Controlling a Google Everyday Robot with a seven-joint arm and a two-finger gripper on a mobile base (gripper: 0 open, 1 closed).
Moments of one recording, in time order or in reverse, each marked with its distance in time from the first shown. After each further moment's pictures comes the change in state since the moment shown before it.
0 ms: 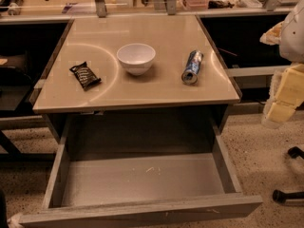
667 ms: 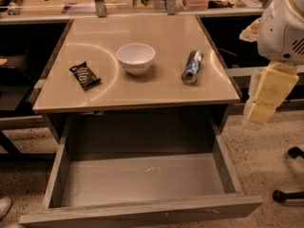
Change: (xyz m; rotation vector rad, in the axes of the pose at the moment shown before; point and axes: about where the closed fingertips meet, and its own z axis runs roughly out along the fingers) arm -0.039 0.015 -0.005 -0.004 -0.028 -0.057
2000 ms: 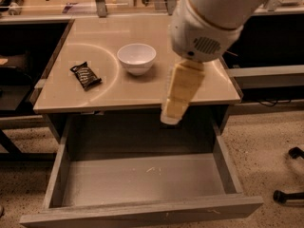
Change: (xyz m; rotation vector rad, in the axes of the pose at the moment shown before) arm -0.133 0.016 0.023 -0.005 -0.146 -0.123
